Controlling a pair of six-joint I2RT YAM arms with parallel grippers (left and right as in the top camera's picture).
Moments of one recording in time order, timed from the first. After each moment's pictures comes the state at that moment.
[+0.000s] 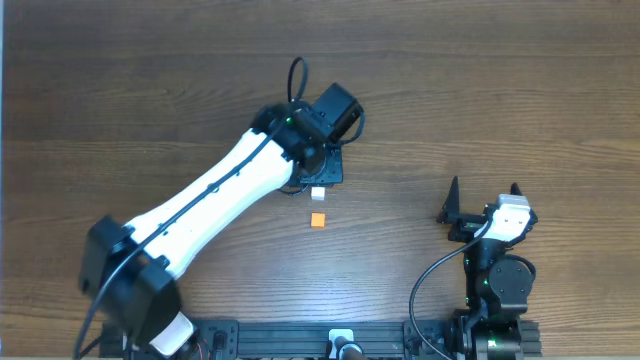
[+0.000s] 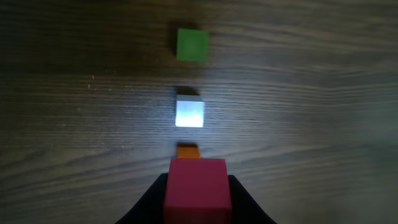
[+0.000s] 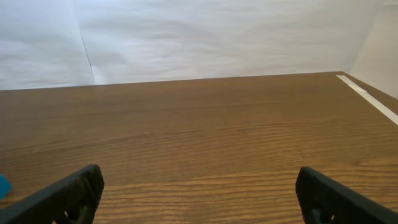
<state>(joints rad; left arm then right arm) -0.74 1.77 1.50 -1.11 -0.03 -0.77 -0.02 0.01 0.01 -0.06 0.11 0.02</state>
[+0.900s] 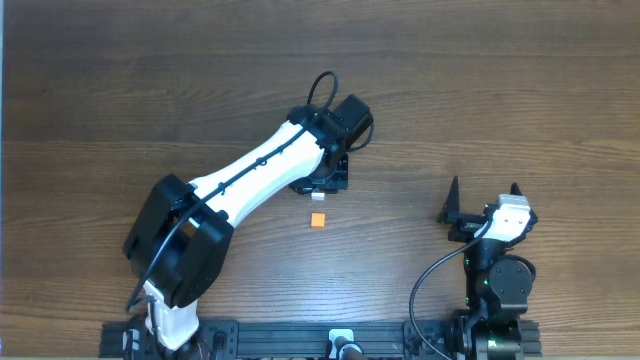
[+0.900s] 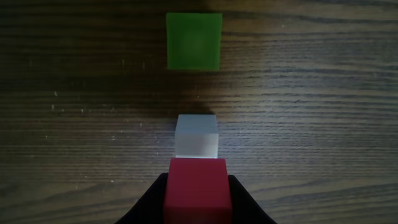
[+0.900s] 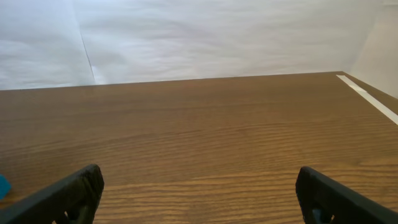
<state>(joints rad) -0.74 1.98 1.50 -1.06 -0.03 -0.70 -0.02 0.01 0.01 -0.06 0.11 0.02</state>
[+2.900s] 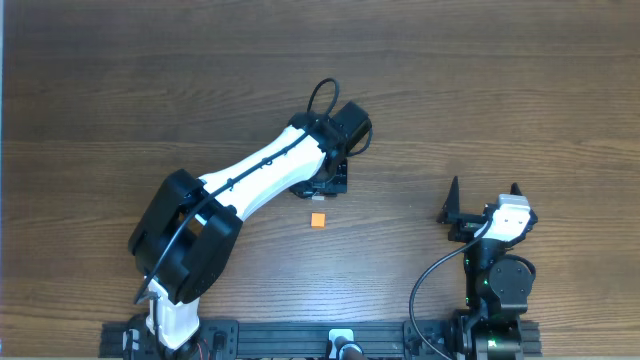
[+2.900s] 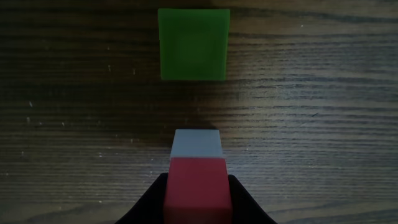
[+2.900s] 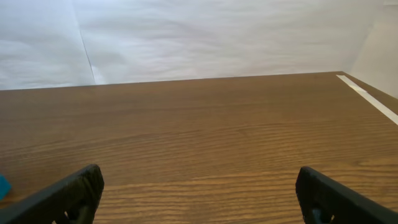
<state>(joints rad) -0.74 2.00 1.45 -0.98 -0.04 -0.70 -0.02 0.01 0.01 -0.06 0.11 0.02</state>
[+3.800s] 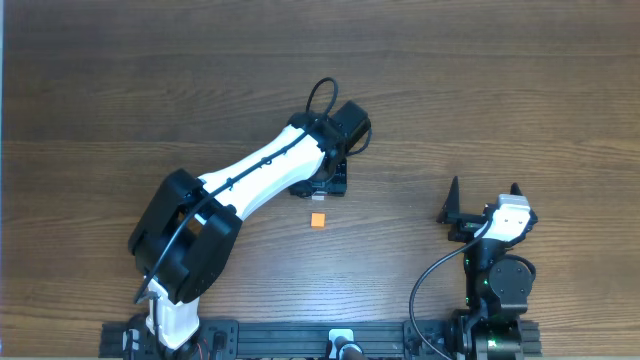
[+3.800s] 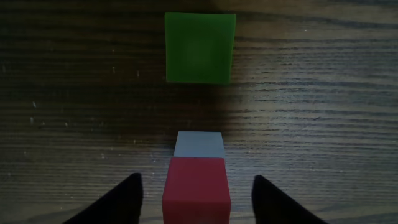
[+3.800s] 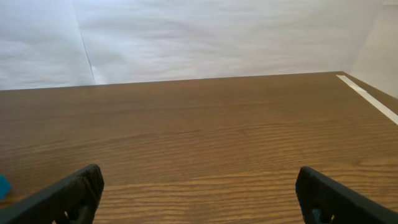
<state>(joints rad) -0.73 2.00 1.45 -0.98 -0.04 -0.71 -0.02 0.01 0.01 -0.06 0.11 0.02</state>
